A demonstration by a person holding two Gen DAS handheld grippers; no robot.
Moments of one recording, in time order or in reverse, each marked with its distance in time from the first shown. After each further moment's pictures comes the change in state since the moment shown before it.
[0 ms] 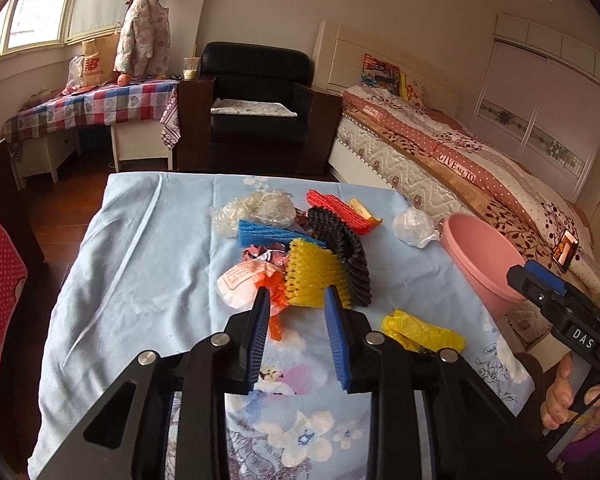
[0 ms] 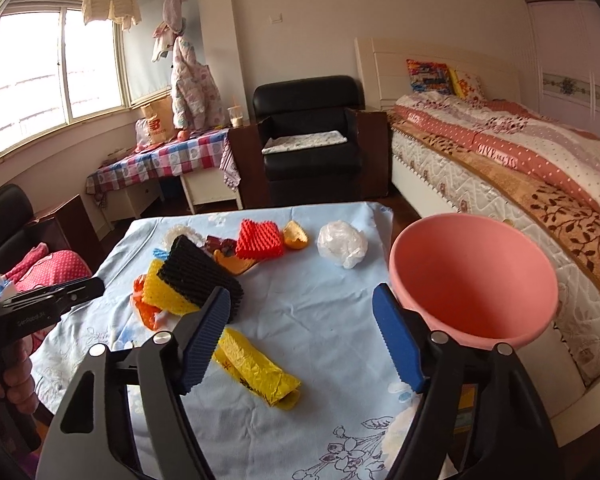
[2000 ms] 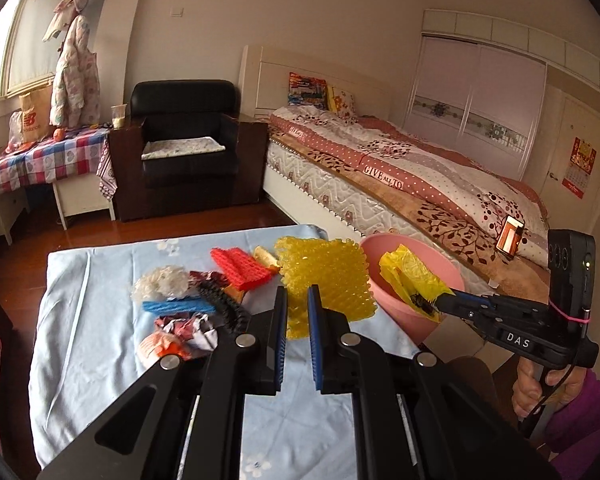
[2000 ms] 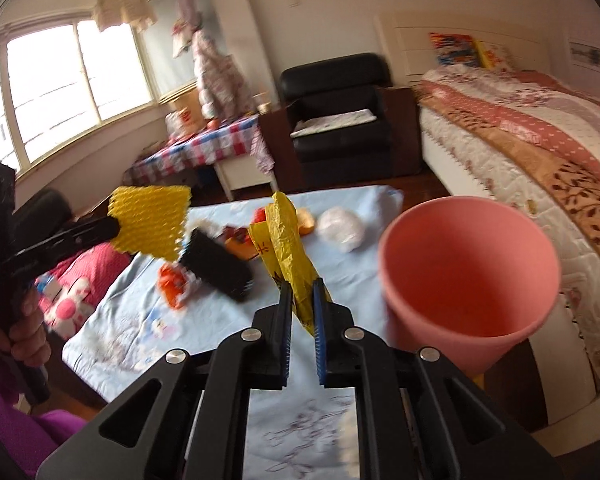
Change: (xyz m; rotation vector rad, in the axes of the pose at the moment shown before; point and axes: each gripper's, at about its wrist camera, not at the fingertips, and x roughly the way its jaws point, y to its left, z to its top) left arm -0.033 -0.085 0.047 0.167 -0.082 -0.181; right arm -0.025 -0.065 0.018 0.056 0.069 0.133
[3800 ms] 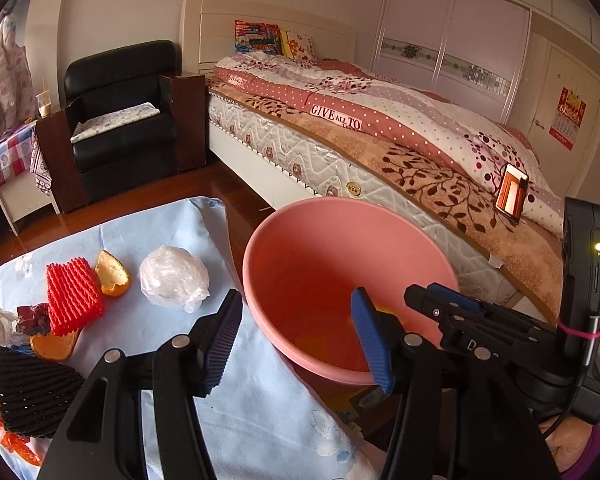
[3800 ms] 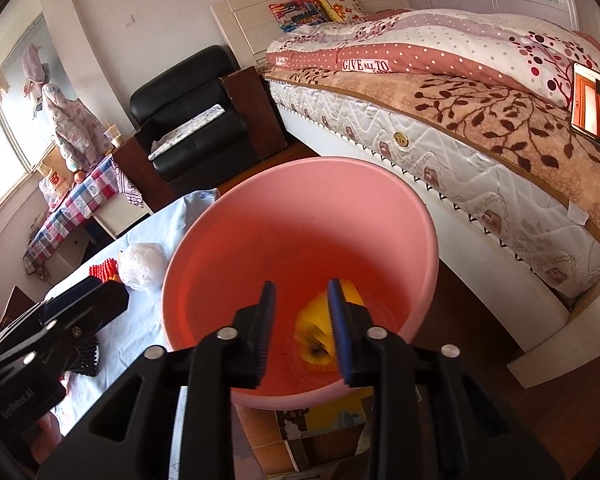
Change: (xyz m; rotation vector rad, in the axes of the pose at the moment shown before) left arm 0.211 -0.134 0.014 0.082 0.192 -0.079; right arm 0.052 -0.134 -0.008 0.357 0.037 -0.336
